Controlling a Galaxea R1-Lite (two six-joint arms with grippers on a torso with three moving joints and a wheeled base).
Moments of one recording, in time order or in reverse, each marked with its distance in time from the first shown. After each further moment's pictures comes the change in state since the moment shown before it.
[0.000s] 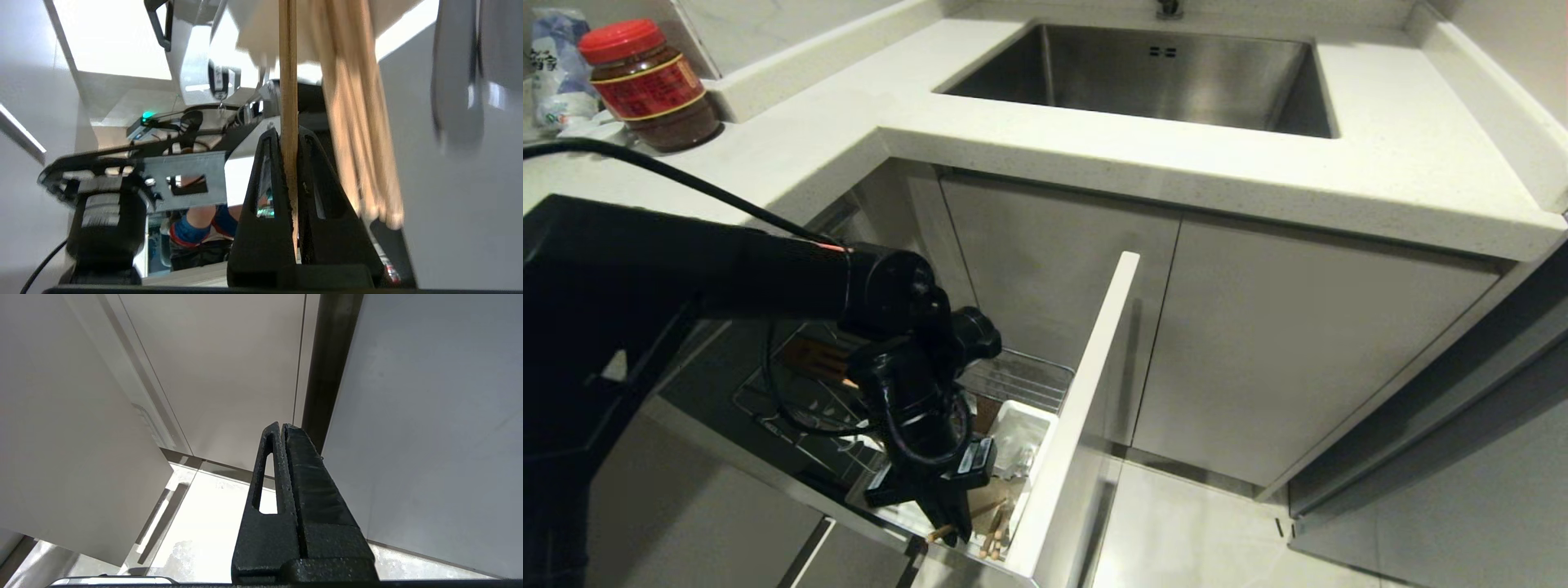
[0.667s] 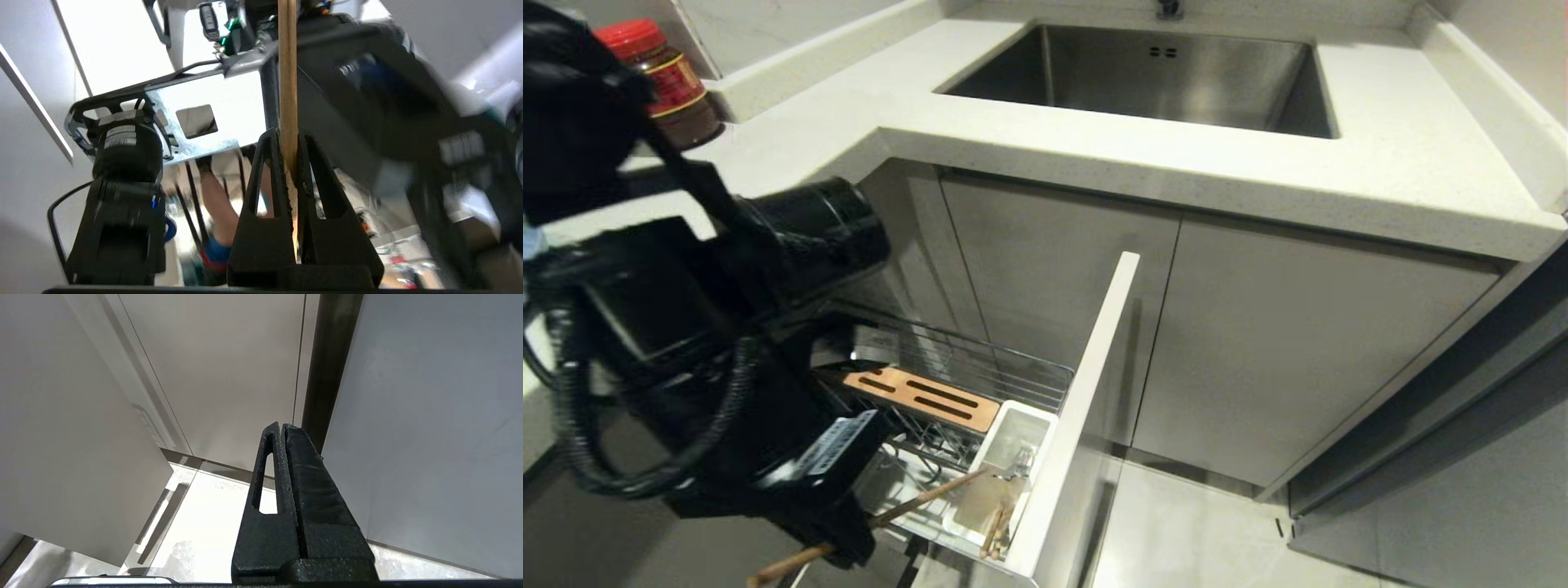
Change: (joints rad) left arm -0.127 -0.396 -0.126 0.315 0.019 0.009; right arm 0.000 0.000 0.000 0.000 0.000 0.000
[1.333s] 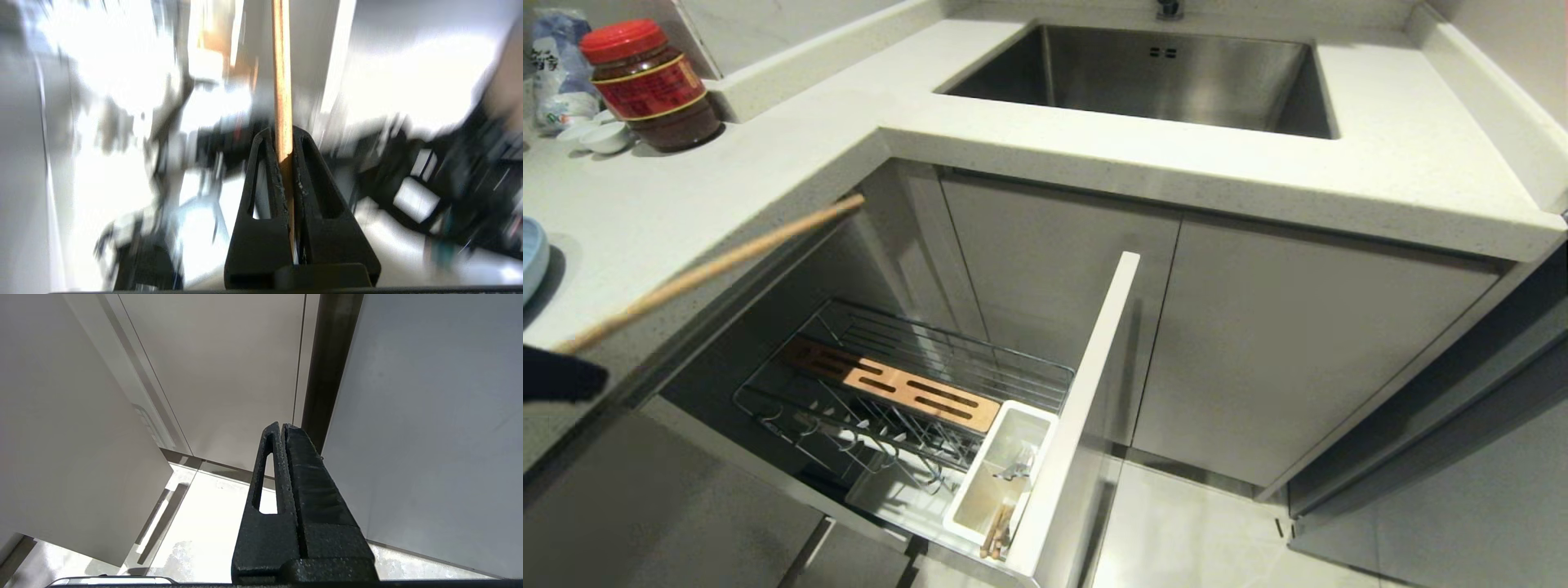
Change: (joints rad) left arm -0.047 -0.434 -0.200 -0.118 0.255 -0.006; right arm 0.000 0.000 0.000 0.000 0.000 0.000
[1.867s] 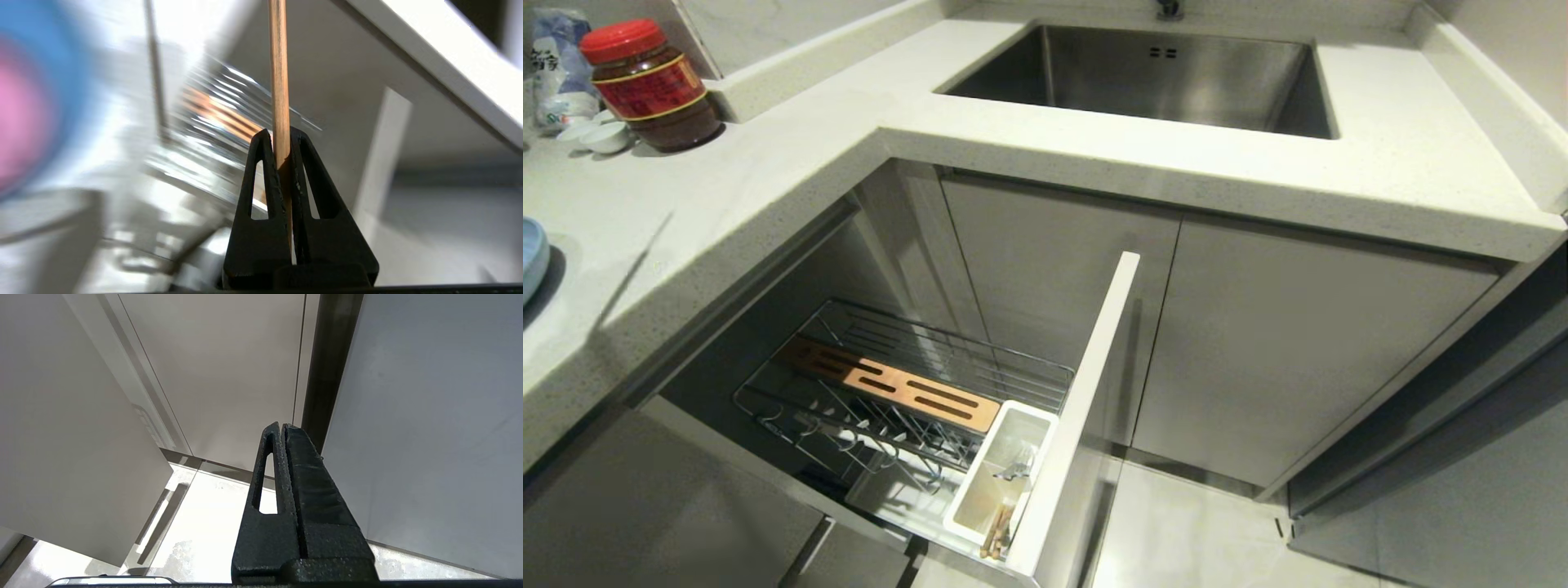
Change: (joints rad) left arm 0.321 -0.136 0.005 -0.255 0.214 0.044; right arm 0.000 0.000 0.000 0.000 0.000 0.000
